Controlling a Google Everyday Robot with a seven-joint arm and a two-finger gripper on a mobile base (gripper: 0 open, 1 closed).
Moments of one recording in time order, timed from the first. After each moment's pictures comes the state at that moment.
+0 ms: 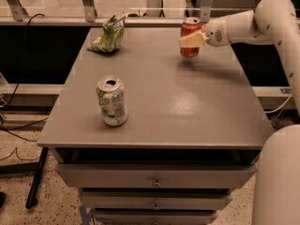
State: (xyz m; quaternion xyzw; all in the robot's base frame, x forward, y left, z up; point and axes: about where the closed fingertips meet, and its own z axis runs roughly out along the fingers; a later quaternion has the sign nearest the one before) arm 0.780 -0.139 0.894 -0.39 0.74 0.27 0.47
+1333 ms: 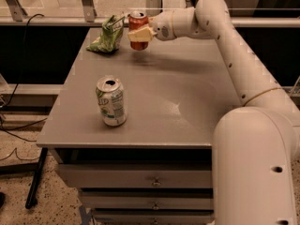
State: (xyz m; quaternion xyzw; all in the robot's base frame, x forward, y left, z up) arm 0.806 0.038 0.908 -0.47 0.65 0.33 0.50
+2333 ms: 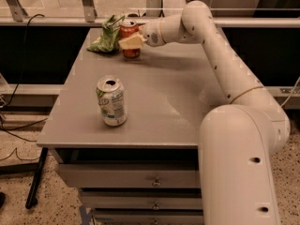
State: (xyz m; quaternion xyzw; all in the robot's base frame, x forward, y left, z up) arm 0.817 0.071 0.874 -0.47 0.66 0.34 0.47
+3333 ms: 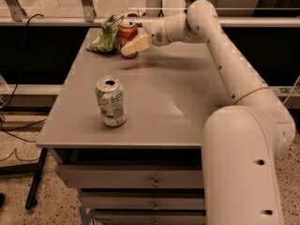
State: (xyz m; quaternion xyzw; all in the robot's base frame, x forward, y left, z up) arm 0.819 0.054 0.877 -0.47 0.67 0.32 0.48
